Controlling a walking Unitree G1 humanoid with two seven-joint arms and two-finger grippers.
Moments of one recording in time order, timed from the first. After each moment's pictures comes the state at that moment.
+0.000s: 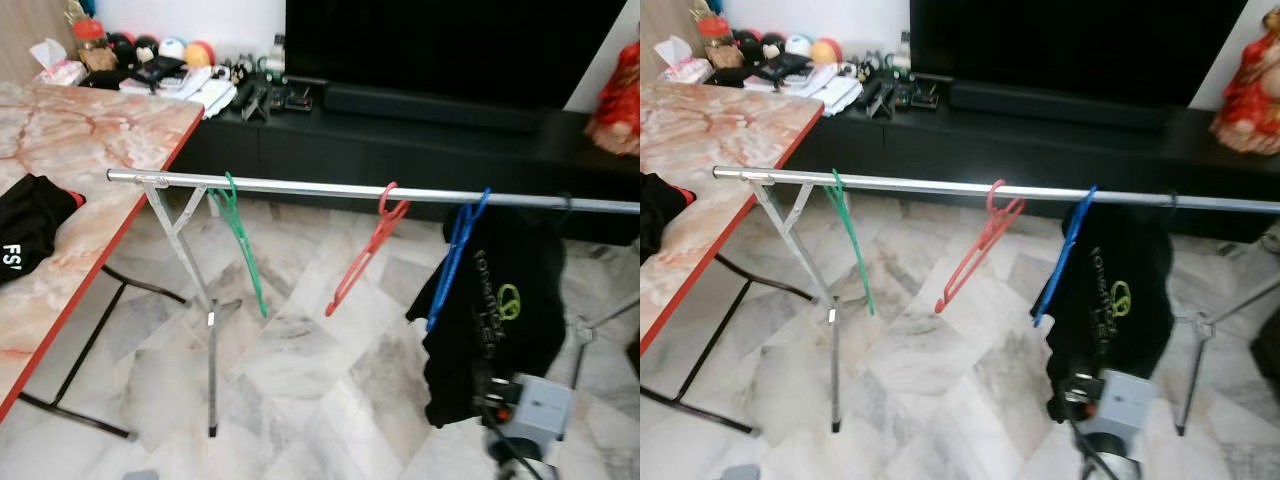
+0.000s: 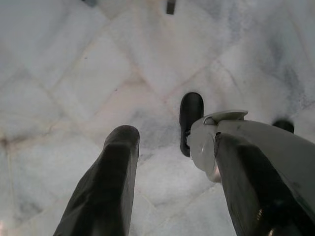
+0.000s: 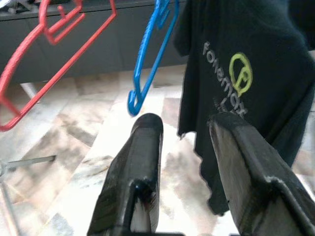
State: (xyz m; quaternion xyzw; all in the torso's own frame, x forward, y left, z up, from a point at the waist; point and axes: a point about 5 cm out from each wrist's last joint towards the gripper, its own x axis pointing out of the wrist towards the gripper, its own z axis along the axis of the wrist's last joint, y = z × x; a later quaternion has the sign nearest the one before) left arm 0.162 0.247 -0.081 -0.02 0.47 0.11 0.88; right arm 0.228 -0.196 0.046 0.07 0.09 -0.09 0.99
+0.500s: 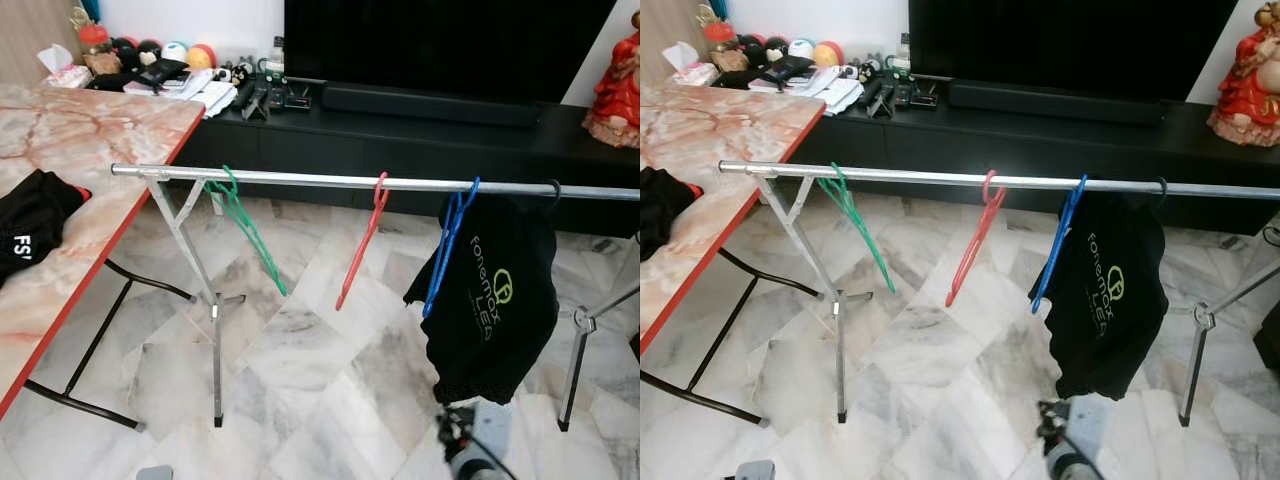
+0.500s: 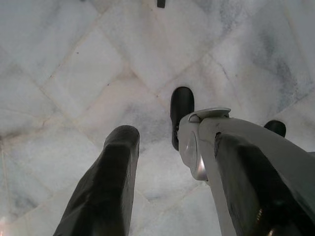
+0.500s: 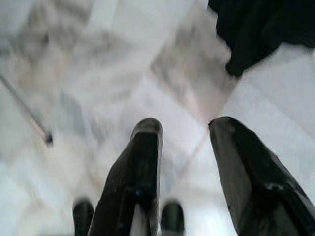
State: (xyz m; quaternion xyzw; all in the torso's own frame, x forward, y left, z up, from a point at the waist) left arm 0.171 0.228 -0.083 -0.03 0.46 0.10 0.88; right arm 0.217 -0.185 -0.056 0.09 0.35 -0.05 0.93
